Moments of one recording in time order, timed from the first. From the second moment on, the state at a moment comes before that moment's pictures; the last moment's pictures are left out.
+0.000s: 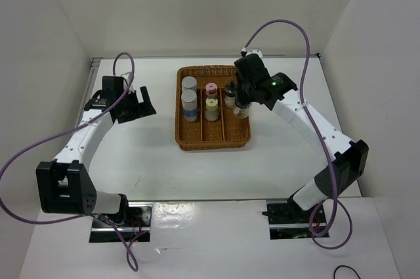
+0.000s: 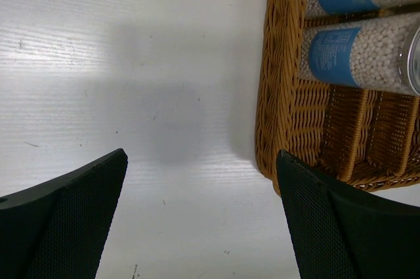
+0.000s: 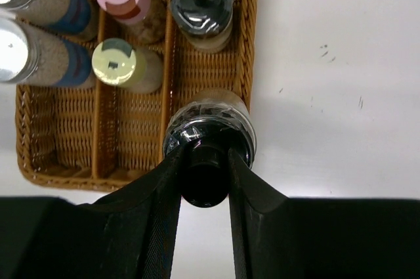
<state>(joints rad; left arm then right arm) -0.01 1.35 1.07 -0.58 0.19 -0.32 0.60 1.52 1.58 -0.87 0.37 0.39</state>
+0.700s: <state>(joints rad) -0.01 1.48 1.24 -0.56 0.20 -0.32 0.52 1.72 1.53 -0.63 0.32 0.36</state>
